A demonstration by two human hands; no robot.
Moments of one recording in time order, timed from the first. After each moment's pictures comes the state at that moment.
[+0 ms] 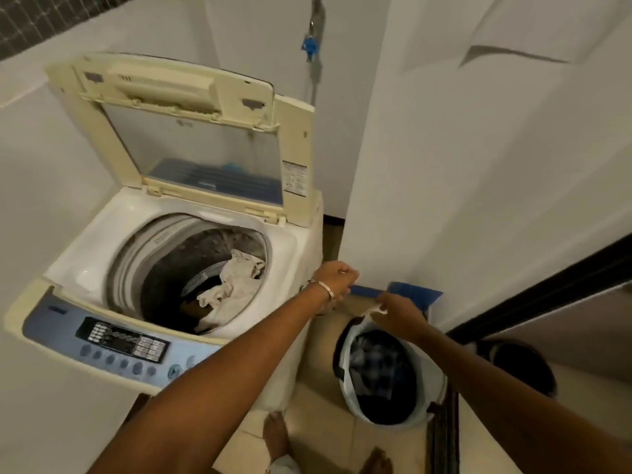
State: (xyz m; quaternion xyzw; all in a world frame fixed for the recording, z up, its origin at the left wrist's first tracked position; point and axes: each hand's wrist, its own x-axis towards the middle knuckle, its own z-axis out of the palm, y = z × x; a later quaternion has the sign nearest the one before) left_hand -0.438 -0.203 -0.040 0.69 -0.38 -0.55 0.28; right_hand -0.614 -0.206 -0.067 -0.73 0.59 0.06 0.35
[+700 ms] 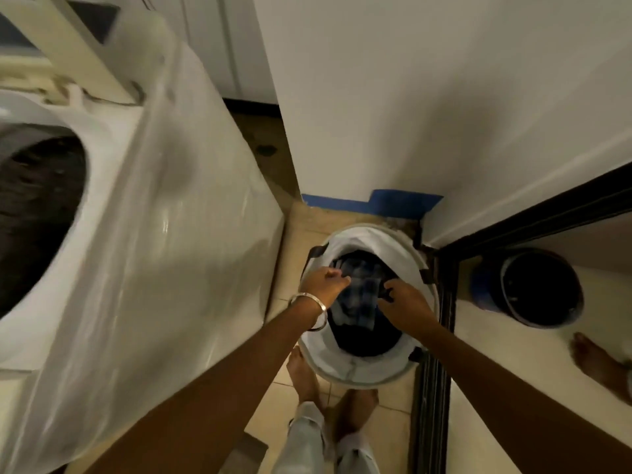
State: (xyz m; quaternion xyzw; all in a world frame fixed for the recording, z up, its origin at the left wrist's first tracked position) left_hand -0.582 -0.221 -0.347 0.75 -0.27 -0.59 0.16; right_hand -0.755 -0.230 -0.340 -0.61 0.65 0.12 0.44
